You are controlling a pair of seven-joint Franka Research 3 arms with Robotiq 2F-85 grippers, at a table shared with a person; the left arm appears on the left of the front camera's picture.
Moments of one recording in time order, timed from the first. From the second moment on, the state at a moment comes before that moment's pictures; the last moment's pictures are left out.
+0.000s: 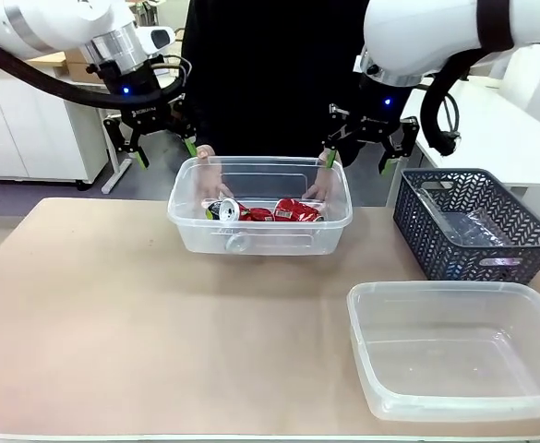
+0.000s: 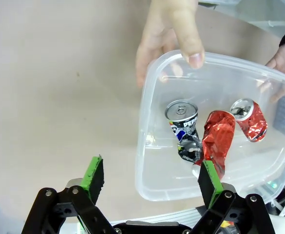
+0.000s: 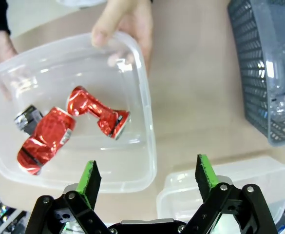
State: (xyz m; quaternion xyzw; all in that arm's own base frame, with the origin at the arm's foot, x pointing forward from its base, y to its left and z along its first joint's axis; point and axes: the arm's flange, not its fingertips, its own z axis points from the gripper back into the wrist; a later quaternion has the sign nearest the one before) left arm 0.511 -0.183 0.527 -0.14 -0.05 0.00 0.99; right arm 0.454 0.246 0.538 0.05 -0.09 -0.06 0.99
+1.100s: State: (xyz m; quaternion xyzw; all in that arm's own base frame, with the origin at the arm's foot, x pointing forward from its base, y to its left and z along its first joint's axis) left arm 0.348 -0.058 0.606 -0.40 -0.08 -0.07 0.91; right arm 0.267 0.025 0.627 0.40 -0.09 -0.24 0.88
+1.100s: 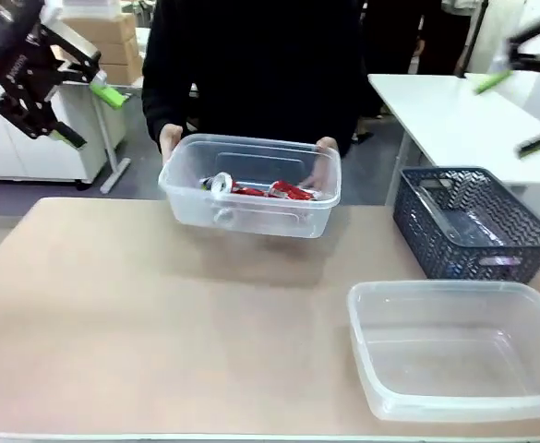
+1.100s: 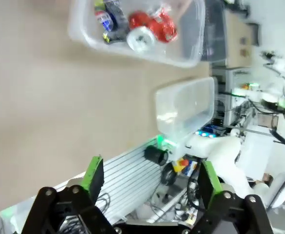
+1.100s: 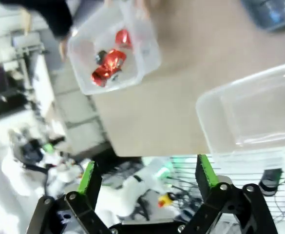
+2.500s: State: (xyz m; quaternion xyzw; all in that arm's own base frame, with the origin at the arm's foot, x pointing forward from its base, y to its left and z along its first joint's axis) left arm 0.214 -0.383 0.549 -0.24 0.09 -0.08 0.96; right arm 0.207 -0.092 0.523 0.12 -0.01 -0.15 0.98
